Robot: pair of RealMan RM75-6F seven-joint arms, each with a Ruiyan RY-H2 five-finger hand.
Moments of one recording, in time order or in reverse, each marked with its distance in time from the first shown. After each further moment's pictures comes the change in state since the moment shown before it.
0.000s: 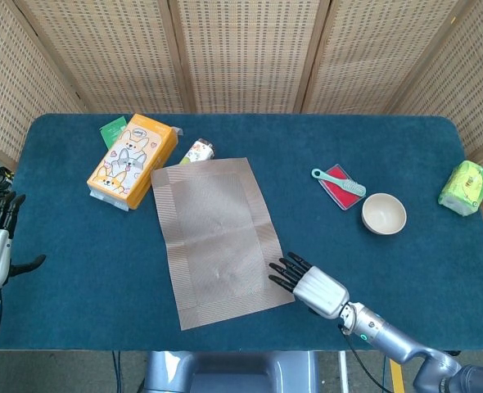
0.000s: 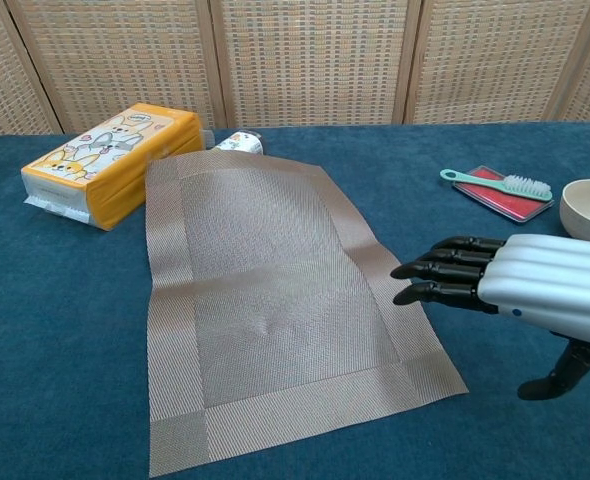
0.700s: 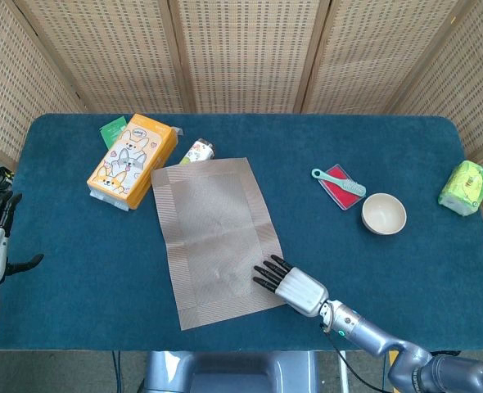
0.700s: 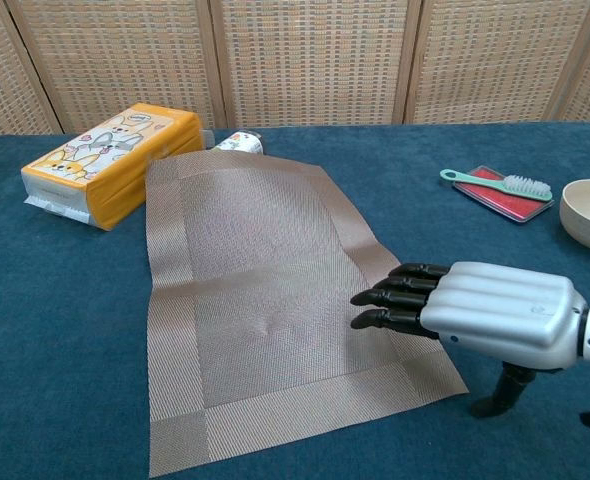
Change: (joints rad) left arm 0.015 0.013 -0.028 0.006 -0.009 -0.038 -0.032; right arm 0.065 -0.131 -0.002 0.063 0.077 -0.076 -0.071
